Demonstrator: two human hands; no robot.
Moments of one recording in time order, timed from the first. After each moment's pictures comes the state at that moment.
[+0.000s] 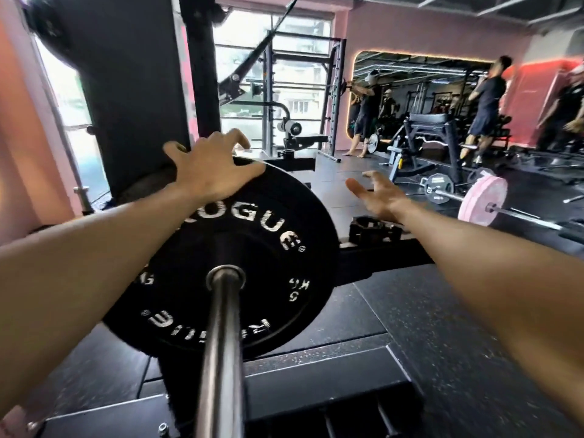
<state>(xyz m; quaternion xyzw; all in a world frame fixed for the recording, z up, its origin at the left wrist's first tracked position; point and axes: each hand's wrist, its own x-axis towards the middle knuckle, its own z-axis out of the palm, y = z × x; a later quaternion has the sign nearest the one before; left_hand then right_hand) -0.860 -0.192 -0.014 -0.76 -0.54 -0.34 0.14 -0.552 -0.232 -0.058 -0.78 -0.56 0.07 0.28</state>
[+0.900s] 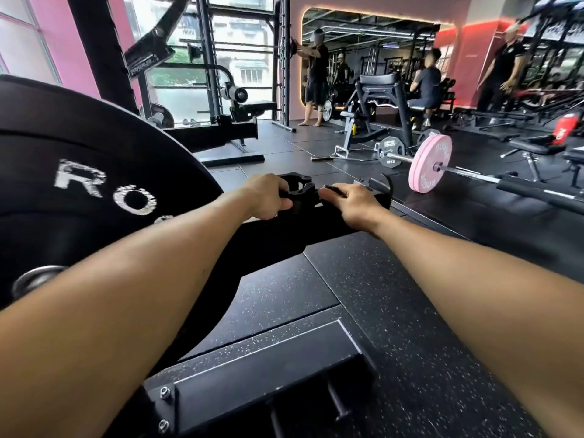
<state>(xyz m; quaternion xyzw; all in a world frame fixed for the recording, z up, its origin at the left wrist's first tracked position) -0.593 -0.165 -0.129 -0.89 -0.42 -0.11 -0.13 -0.416 -0.236 -0.171 -0.73 -0.55 0.14 0.39</state>
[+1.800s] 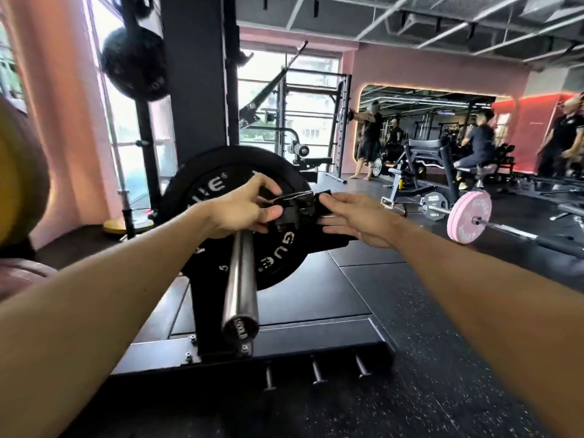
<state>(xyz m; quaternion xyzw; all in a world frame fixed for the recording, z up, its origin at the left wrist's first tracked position) -0.883 -0.476 -0.075 -0.79 -0.32 -0.33 -0.40 -0.648 -0.512 -0.090 -0.48 -0.58 0.42 0.50</state>
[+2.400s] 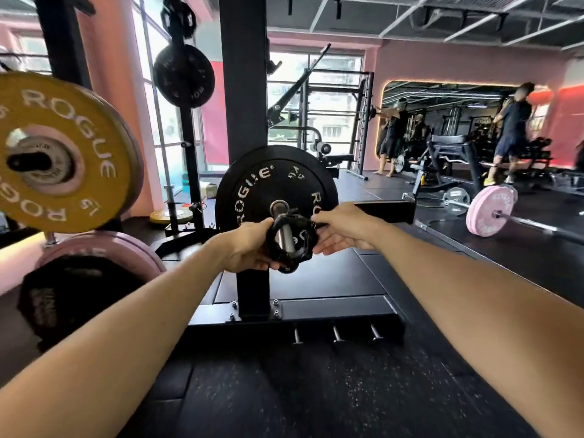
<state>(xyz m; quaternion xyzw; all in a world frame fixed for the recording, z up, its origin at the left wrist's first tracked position) -0.962 -0.650 -0.112 -0.61 -0.49 -0.30 -0.55 -0.766 -0.667 -0.089 -0.57 -0.58 0.44 0.38</state>
